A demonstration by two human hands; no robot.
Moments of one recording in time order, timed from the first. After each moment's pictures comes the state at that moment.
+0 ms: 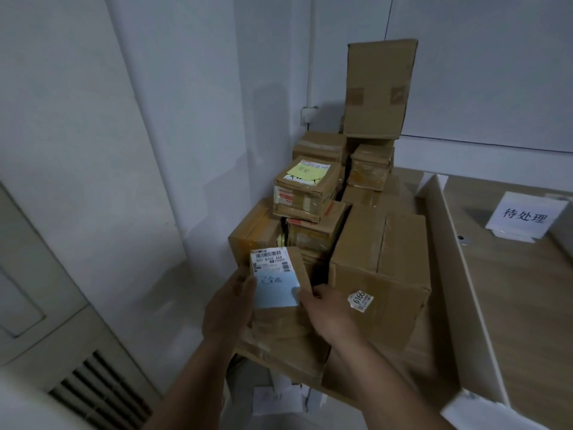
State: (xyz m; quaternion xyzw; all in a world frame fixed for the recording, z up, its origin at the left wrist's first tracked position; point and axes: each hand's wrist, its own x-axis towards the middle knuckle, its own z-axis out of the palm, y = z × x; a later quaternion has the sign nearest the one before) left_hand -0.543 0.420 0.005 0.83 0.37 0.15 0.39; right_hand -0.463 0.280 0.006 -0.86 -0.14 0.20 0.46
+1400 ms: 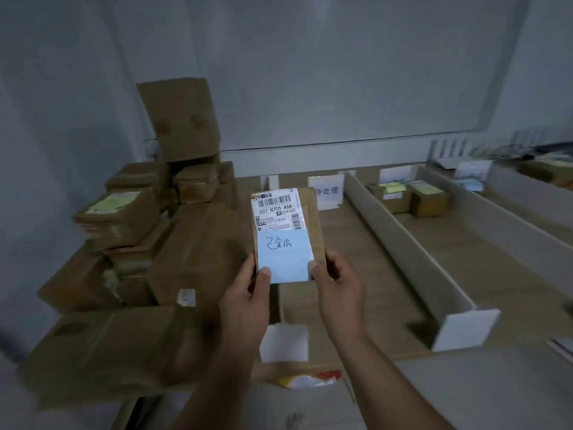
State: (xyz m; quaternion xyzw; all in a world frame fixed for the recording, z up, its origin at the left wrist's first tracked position) left_hand -0.521 0.084 0.056 0.77 0.06 0.20 0.60; right_hand -0.504 -0.041 0.053 -0.69 0.02 -0.18 0.70
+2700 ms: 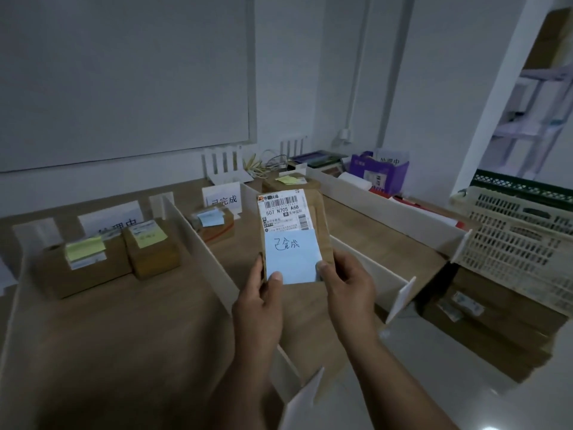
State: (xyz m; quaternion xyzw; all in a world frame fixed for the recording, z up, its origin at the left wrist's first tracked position) left_hand -0.305 -0.609 0.043 0.74 -0.12 0.00 0.66; right_hand -0.349 -0.719 0.060 -0.71 0.22 -0.37 0.56
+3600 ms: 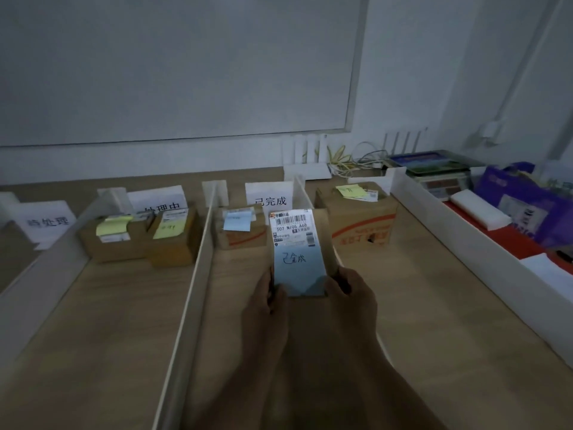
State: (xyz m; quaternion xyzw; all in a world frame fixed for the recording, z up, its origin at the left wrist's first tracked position) left_hand -0.160 -0.818 0.006 0.79 0.08 0.13 0.59; right_hand -0.143 -0.941 0.008 -0.79 0.12 -0.13 0.58
